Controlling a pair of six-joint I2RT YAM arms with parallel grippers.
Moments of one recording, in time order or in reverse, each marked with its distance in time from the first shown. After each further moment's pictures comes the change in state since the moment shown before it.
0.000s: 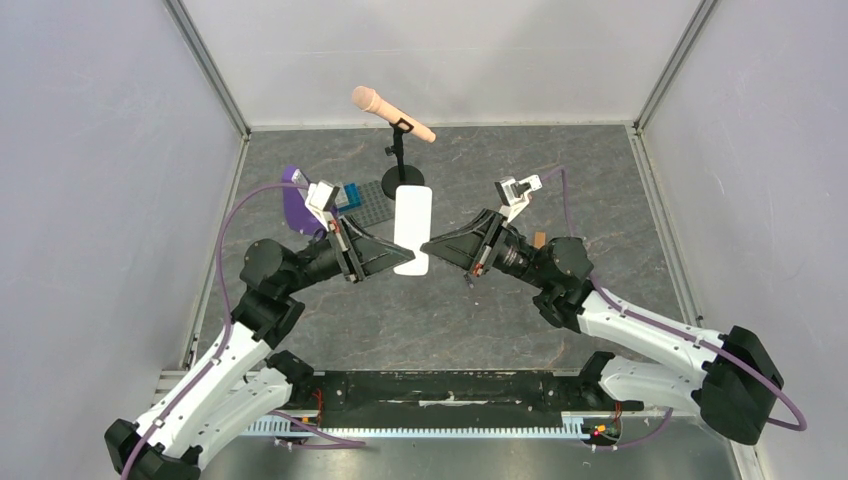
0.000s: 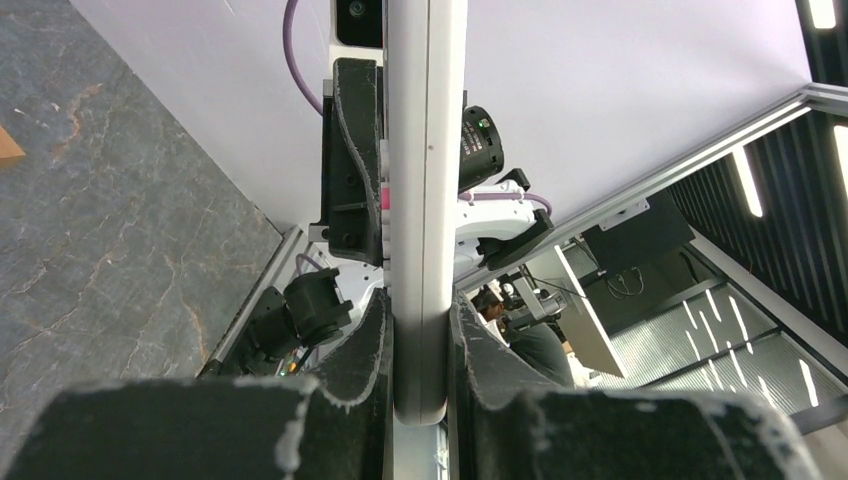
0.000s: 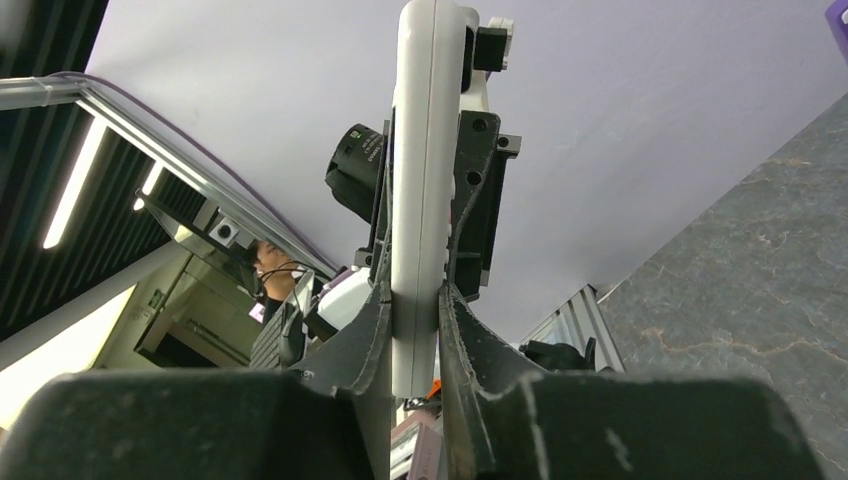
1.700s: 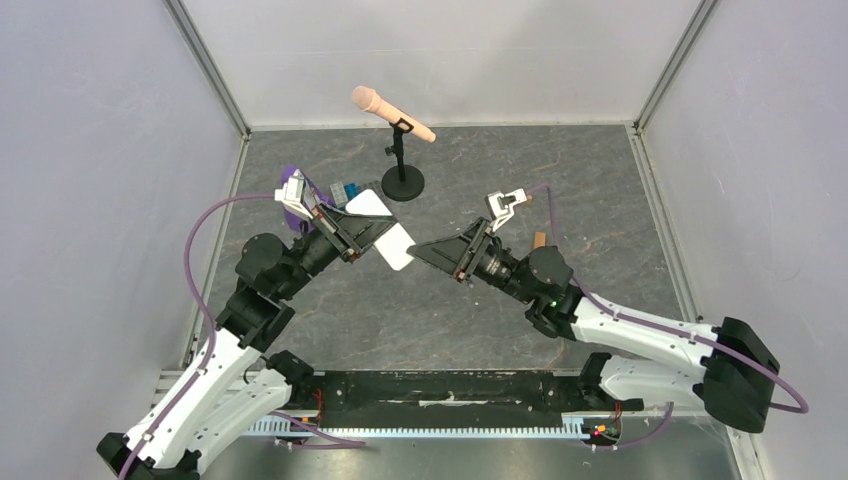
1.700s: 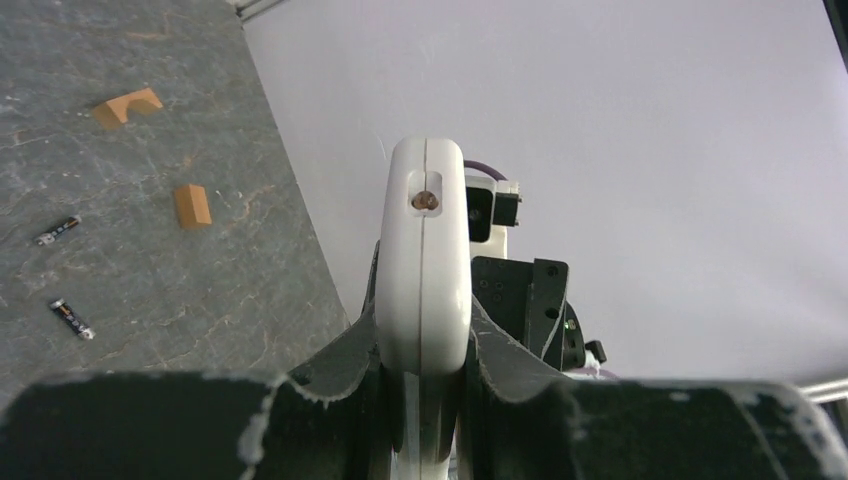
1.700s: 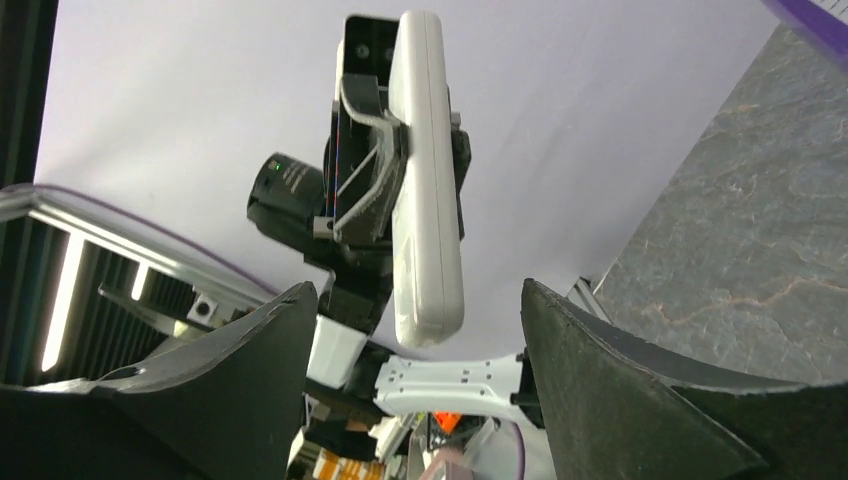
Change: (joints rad) left arm 0.002 -0.046 0.093 -0.317 -0.428 0.034; right arm 0.129 0.007 -0.015 -0.124 0.249 0.064
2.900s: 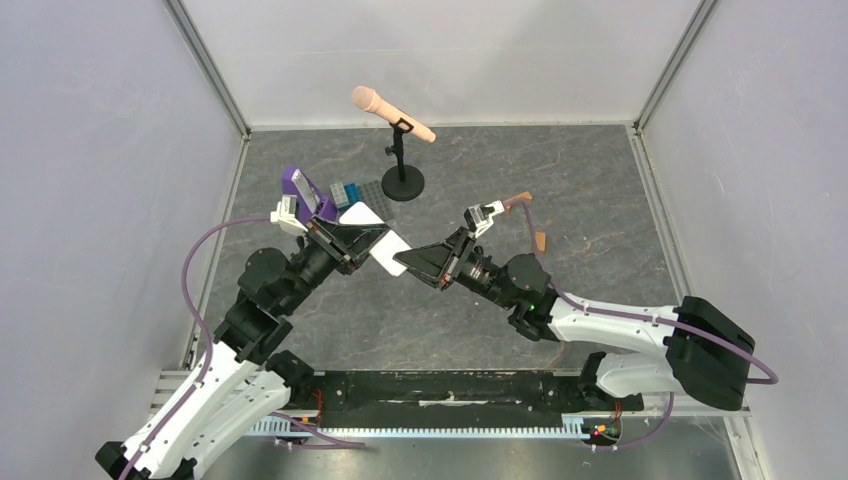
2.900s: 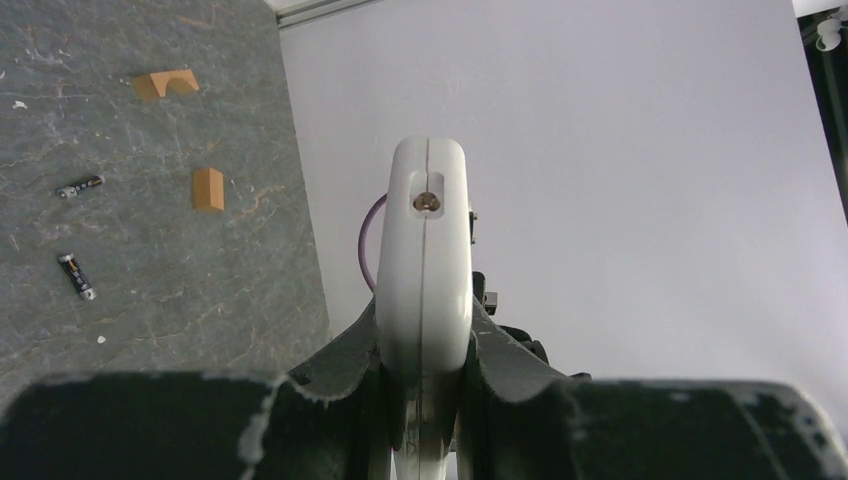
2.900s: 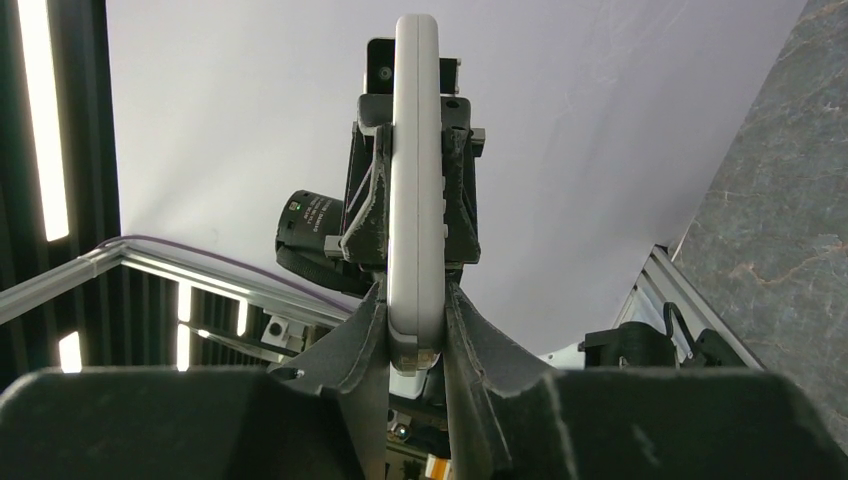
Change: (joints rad) left arm -0.022 -0.090 -0.077 -0.078 -0.166 -0.138; right arm 0.054 0.172 -0.022 0.187 0.064 0.230
